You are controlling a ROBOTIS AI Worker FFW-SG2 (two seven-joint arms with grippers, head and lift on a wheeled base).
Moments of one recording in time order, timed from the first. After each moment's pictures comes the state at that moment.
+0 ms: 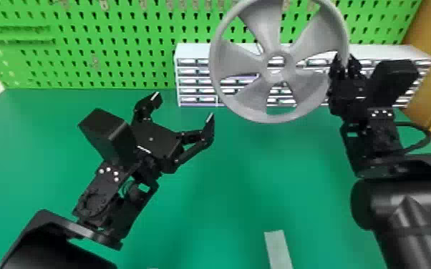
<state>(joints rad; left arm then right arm) 0.10 0.21 -0.27 -2.09 0.13 0.06 -0.16 -0.26 -0.10 0.03 -1.62 -0.01 -0.03 -0.08</state>
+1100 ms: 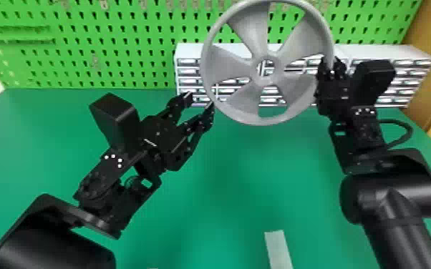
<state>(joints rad) 0.06 0.23 -0.27 -2.11 0.20 0.20 -0.21 -0.30 -0.10 0.07 -1.55 0.00 -0.03 -0.09</state>
